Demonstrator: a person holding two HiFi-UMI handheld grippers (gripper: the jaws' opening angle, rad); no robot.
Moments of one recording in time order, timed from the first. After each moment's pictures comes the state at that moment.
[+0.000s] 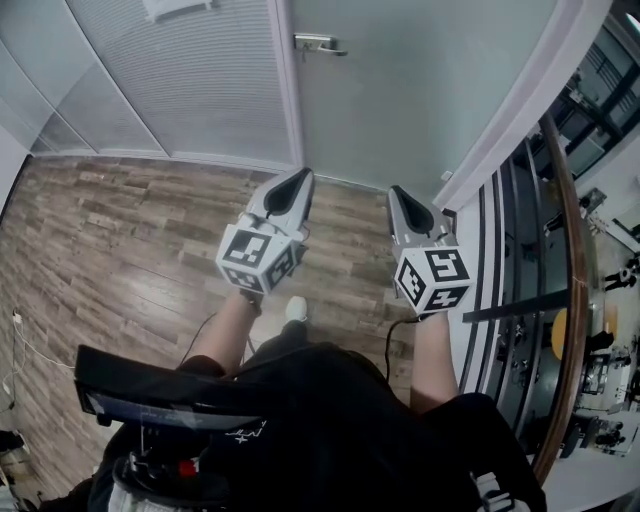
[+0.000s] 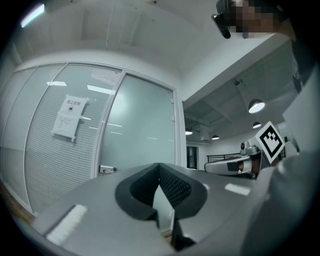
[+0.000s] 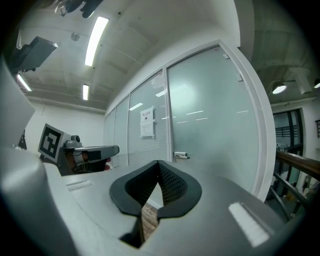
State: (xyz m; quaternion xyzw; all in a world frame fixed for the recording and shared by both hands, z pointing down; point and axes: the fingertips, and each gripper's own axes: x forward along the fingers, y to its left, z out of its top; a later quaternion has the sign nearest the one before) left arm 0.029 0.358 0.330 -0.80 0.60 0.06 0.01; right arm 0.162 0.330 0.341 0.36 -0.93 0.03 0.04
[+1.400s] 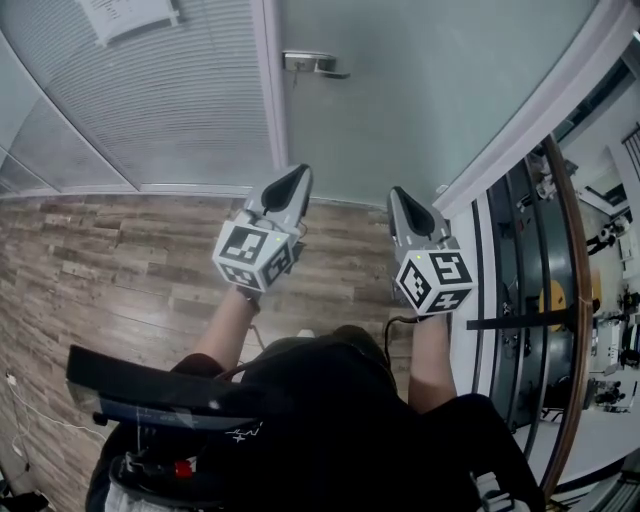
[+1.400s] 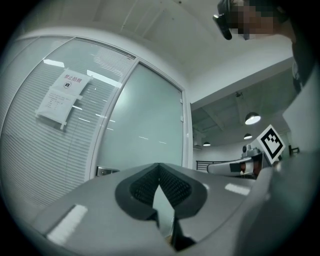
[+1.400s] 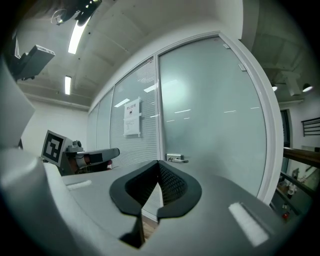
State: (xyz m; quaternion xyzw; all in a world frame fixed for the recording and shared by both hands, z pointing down) left arm -0.093 0.197 0.343 -0.84 0.53 0.09 -0.02; right arm 0.051 0.195 0.347 0.43 -0.90 0.05 0.04
